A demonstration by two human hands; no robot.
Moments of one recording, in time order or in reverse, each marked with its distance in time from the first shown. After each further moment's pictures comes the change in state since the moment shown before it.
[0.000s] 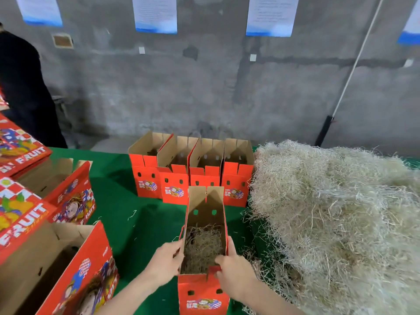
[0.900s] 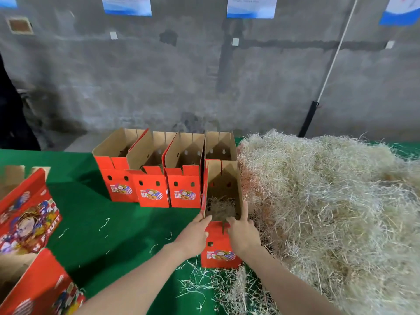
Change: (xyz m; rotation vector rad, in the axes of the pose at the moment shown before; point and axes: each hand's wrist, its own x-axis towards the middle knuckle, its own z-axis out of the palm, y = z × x) left_hand 0.153 0.051 0.071 0.462 -0.122 0.223; right_hand 0.100 0.102 -0.031 0.029 0.231 0.307
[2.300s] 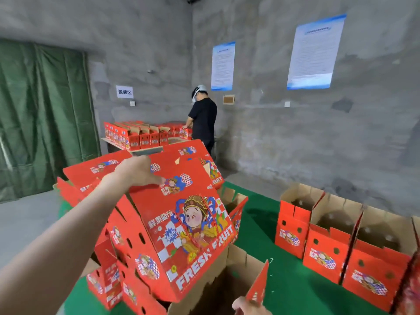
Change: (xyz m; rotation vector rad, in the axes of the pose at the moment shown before) left_hand -0.473 -0.188 -0.400 0.418 0.727 -0.987; right_hand -0.212 -0.391 0.018 0.513 -0.222 -0.694
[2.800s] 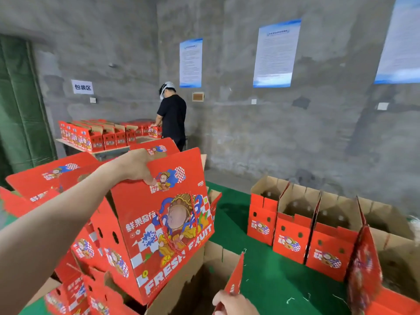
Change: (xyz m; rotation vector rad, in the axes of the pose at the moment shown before) left_hand 0.014 0.057 -0.004 -0.138 -0.136 0.307; right_hand -0.003 0.038 -0.008 -0.283 -0.157 -0.065
